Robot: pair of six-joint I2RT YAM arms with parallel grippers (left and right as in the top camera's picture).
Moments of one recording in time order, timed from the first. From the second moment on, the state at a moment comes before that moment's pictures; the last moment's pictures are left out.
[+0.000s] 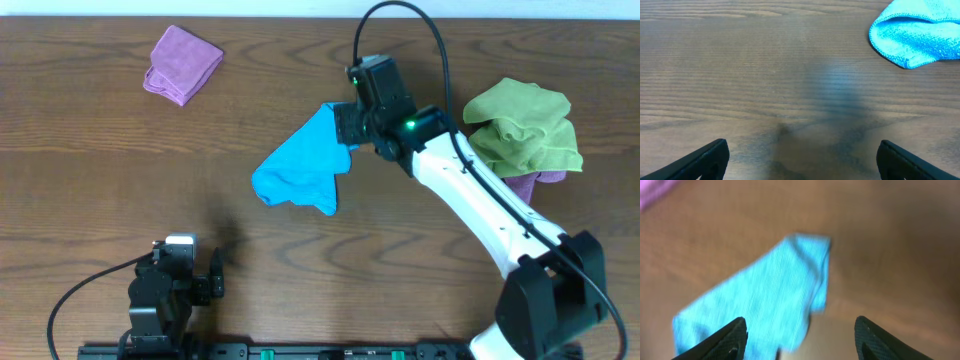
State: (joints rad) left arm -0.01 0.01 0.17 -0.79 0.00 0.04; right arm 0.50 1.75 1.41 -0.60 0.06 0.31
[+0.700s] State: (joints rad) left arm -0.01 0.01 0.17 -0.79 0.00 0.04; right arm 0.44 2.03 1.41 -0.62 -0.13 0.66
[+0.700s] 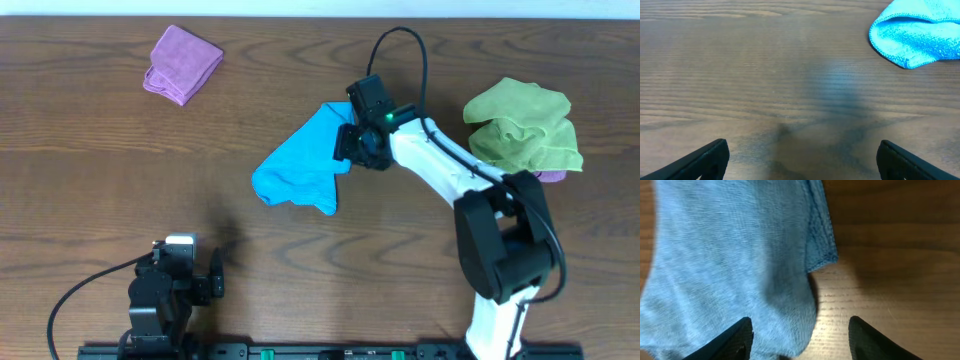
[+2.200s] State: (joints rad) left arm -0.01 0.01 0.17 -0.79 0.00 0.04; right arm 0.44 2.08 1.41 -0.48 -0.25 0.68
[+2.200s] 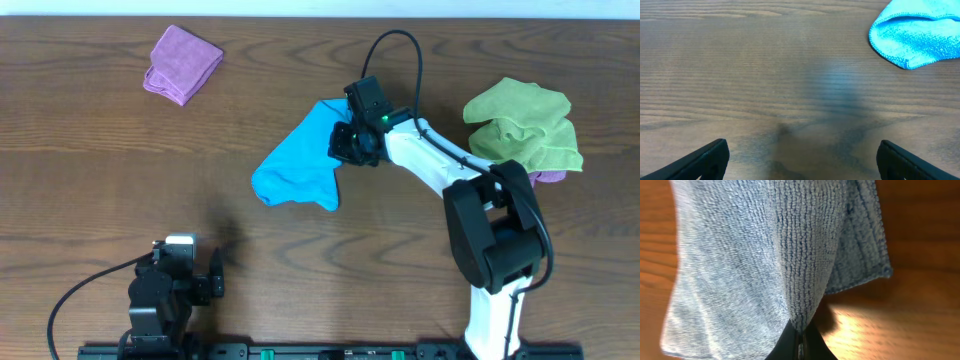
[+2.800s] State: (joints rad) left arm -0.01 0.01 0.17 -0.79 0.00 0.04; right arm 0.55 1.96 1.41 -0.07 -0.29 0.68
